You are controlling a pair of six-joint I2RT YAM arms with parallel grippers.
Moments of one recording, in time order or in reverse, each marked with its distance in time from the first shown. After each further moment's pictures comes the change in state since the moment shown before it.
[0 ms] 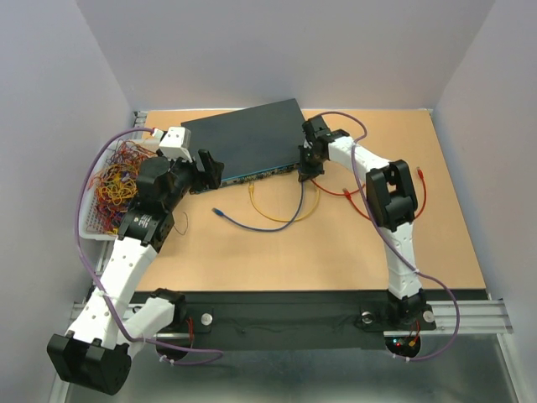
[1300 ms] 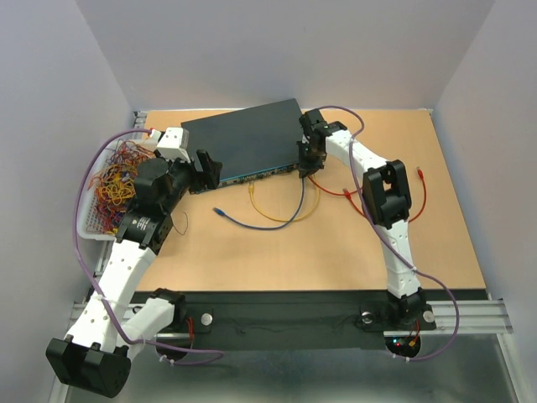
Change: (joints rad) left arm 0.000 -0.019 0.000 0.000 -0.014 0.010; right arm 0.001 0.072 0.176 -0.143 0.074 -0.016
